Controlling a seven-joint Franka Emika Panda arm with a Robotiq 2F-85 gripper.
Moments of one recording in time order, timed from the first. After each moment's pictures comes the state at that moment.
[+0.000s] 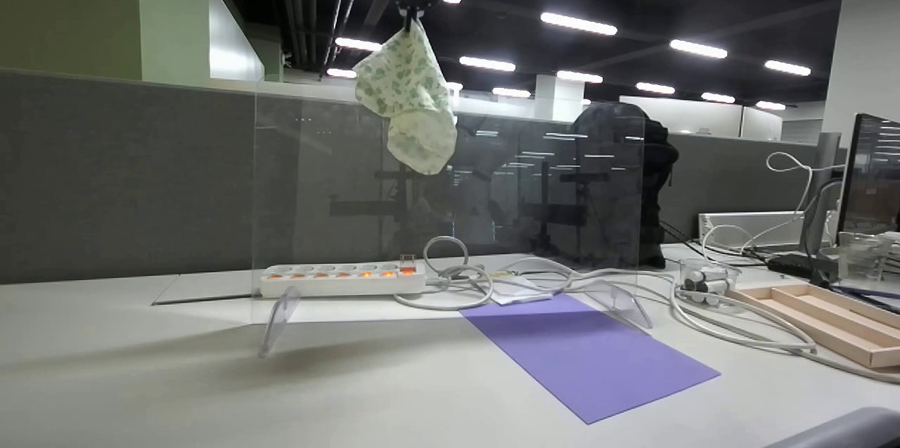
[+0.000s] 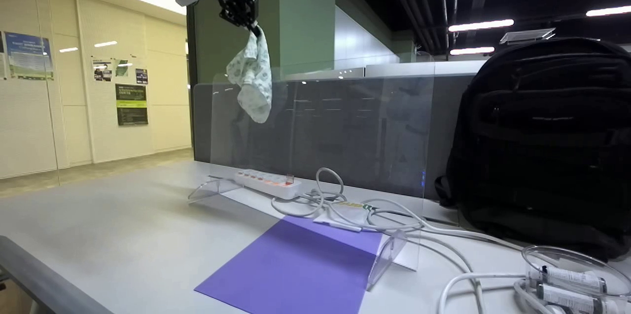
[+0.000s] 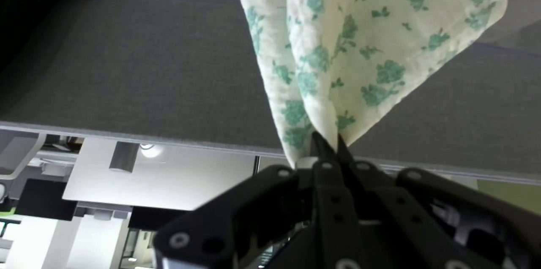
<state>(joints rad) 0.13 -0.07 0.13 -2.03 -0.74 2.68 0.85</state>
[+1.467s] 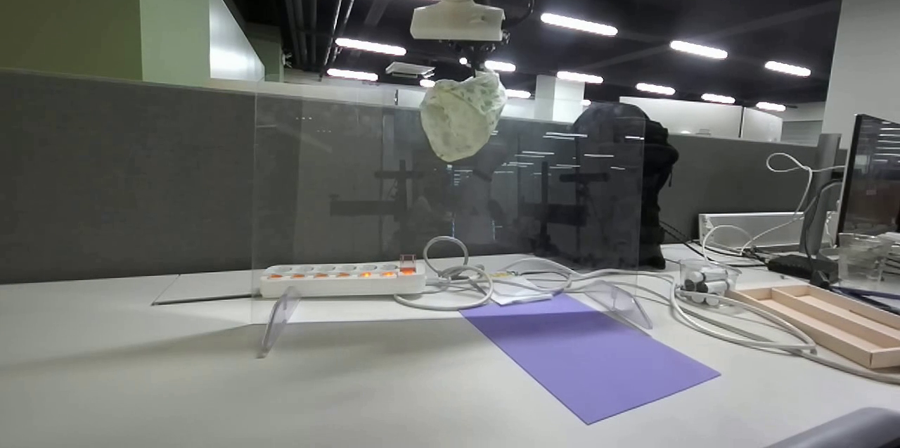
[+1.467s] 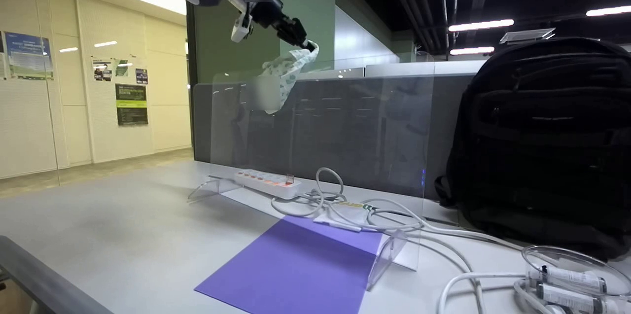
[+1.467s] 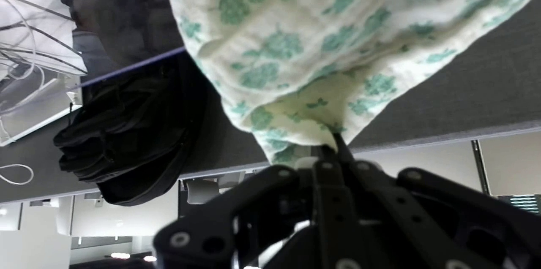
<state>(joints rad) 0.04 0.09 0.09 -1.94 -1.17 2.47 1.66</state>
